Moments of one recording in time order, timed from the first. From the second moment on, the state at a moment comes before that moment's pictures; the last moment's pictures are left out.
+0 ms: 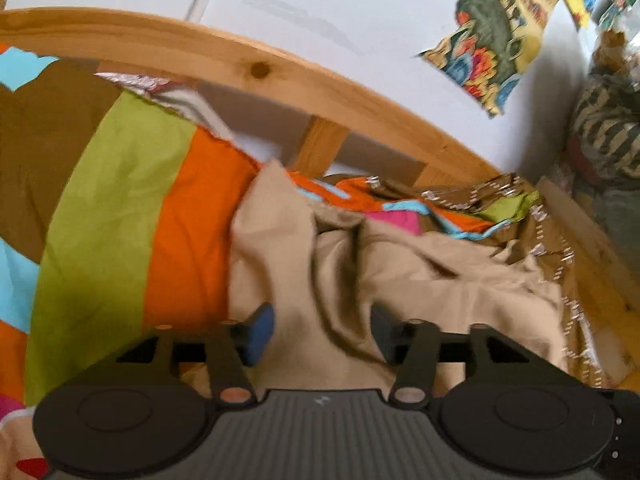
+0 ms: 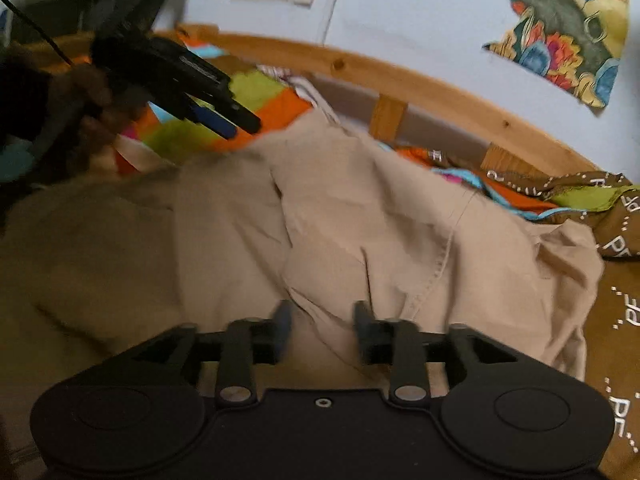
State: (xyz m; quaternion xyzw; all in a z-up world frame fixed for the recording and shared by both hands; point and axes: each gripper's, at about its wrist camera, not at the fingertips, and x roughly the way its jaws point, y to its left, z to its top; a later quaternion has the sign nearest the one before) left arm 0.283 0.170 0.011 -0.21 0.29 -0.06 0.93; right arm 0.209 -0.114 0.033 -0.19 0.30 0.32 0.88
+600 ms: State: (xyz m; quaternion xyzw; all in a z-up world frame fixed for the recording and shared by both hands) left arm 0.327 0.123 0.025 -0.18 0.31 -0.06 0.93; right arm 0.321 -0.199 0.058 -0.05 0.27 0.07 0.96
